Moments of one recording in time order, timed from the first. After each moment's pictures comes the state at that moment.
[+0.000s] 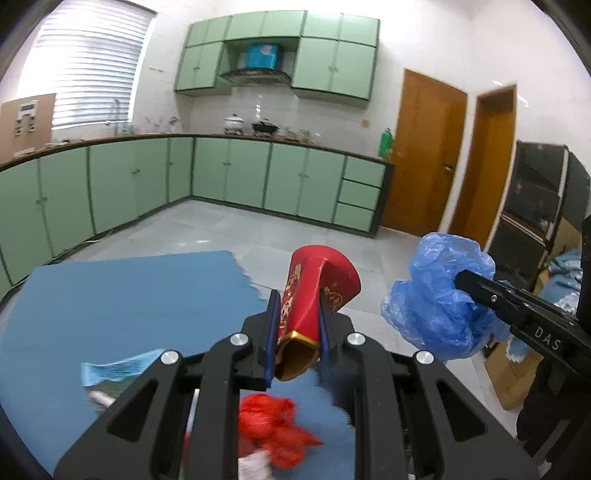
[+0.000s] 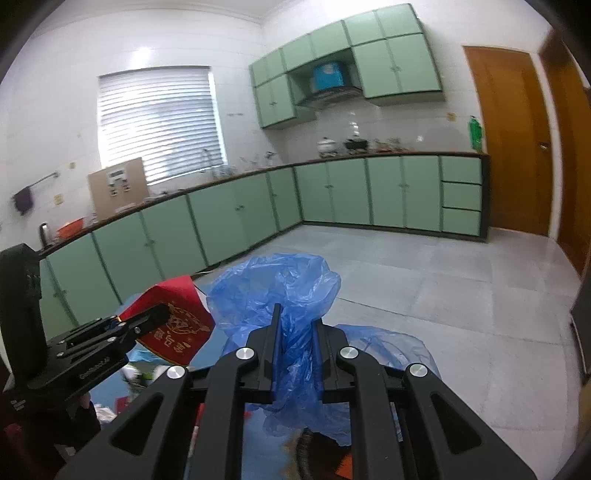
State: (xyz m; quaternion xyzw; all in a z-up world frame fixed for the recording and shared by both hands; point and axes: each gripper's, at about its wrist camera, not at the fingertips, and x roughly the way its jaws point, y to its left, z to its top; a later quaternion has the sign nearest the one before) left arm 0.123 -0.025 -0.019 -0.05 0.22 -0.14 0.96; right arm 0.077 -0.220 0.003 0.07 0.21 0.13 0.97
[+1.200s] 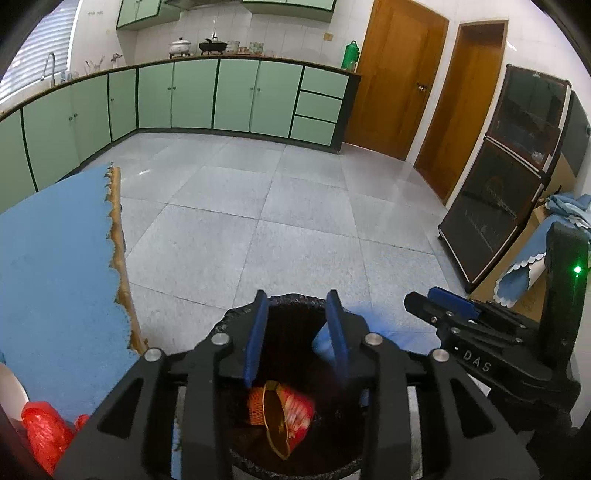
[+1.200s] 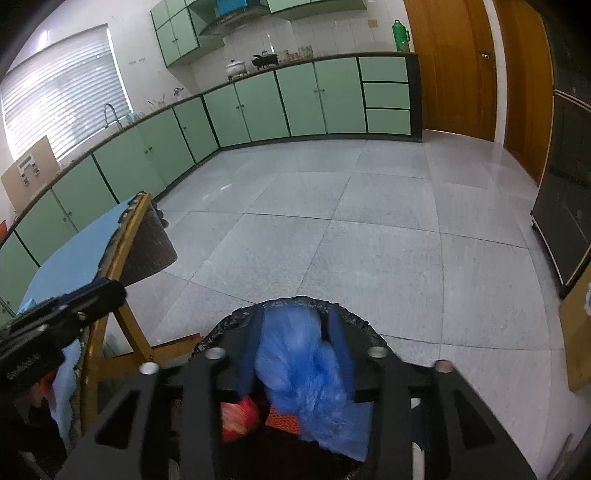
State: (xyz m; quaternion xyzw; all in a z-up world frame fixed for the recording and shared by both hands) left arm 0.222 -0.165 -0.140 -0.02 0.37 -0.21 0.91; right arm 0.165 -0.344 -0.149 0.12 0.37 0.02 0.92
